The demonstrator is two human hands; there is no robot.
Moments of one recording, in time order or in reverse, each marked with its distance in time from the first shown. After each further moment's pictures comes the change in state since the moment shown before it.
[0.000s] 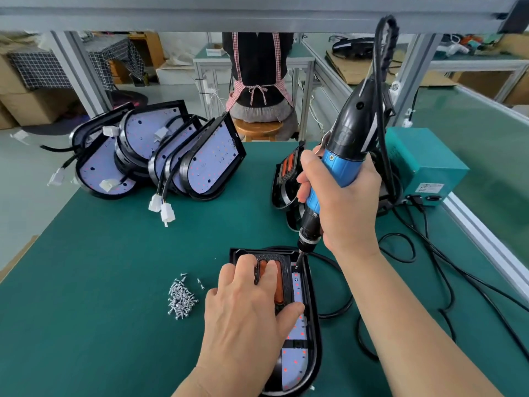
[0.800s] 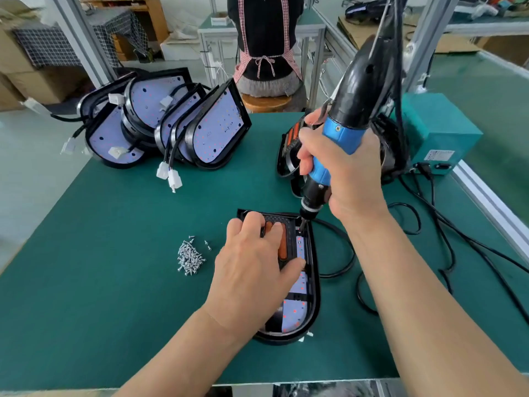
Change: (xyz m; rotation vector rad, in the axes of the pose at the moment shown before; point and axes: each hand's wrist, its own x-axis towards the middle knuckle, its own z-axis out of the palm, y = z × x) left_hand 0.003 0.002 0.004 -0.106 0.105 0.028; right_hand -0.007 -0.003 -0.010 0.107 -0.211 0.032
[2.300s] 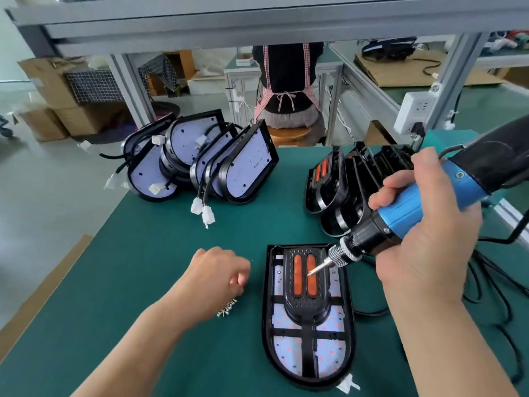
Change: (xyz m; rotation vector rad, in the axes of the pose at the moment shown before) left_hand 0.040 -0.114 -0.035 0.118 -0.314 0.084; right_hand -0.026 -0.018 0.037 0.370 0.564 -0.149
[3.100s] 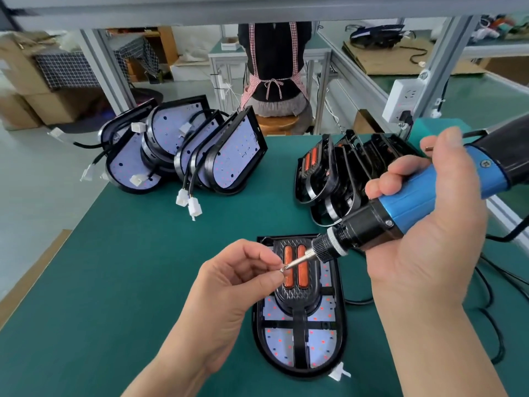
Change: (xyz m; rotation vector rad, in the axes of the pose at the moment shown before) left_hand -0.035 0.068 0.000 -1.664 0.242 -0.002; right_hand -0.004 -0.038 0.012 -0.041 0.047 0.178
